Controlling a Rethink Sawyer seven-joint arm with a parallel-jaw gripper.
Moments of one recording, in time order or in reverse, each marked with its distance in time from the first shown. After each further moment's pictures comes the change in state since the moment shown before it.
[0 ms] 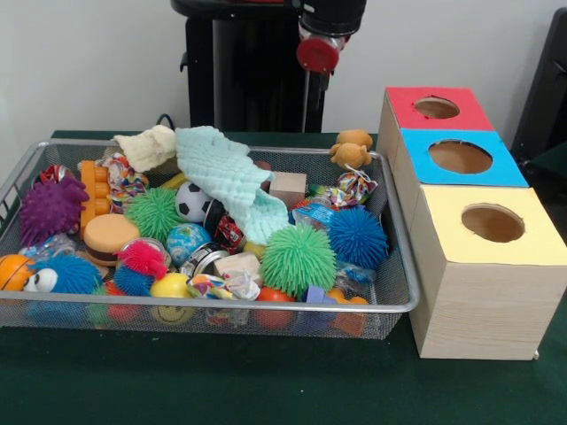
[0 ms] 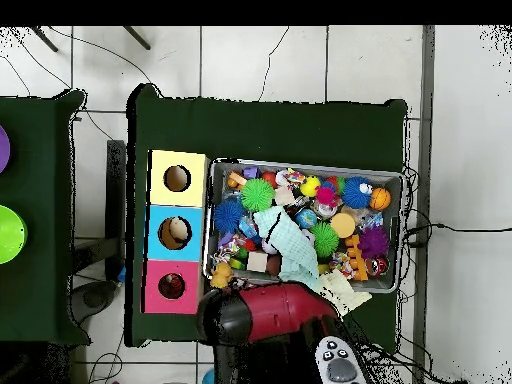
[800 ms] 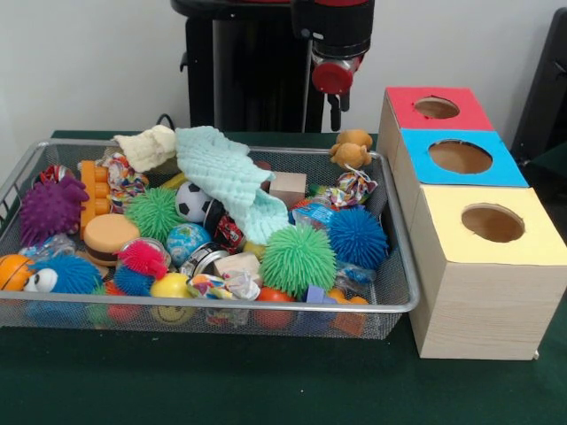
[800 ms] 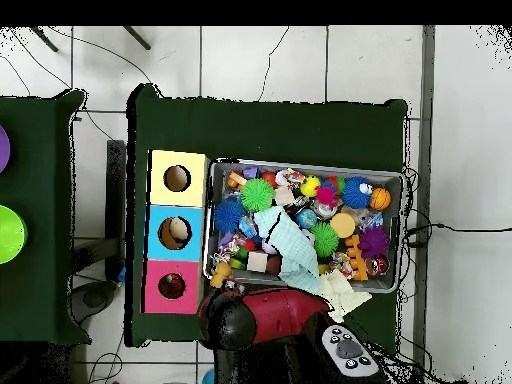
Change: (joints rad) arm -0.095 0.098 0.102 0.068 0.000 -0.194 0.000
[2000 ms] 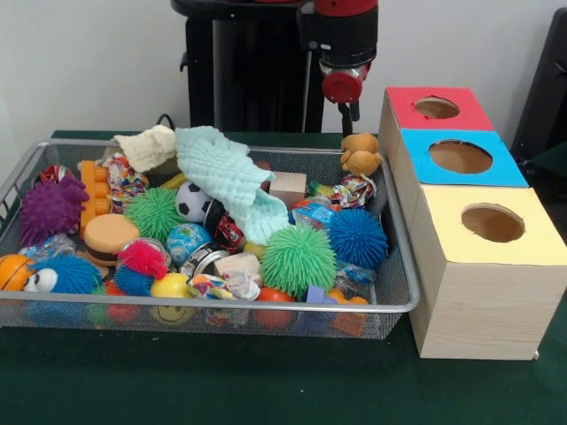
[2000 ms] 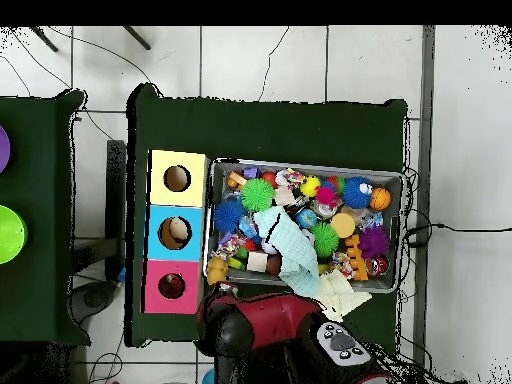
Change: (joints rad) arm 0.001 0.054 0.008 0.020 -0.039 -0.135 0.000
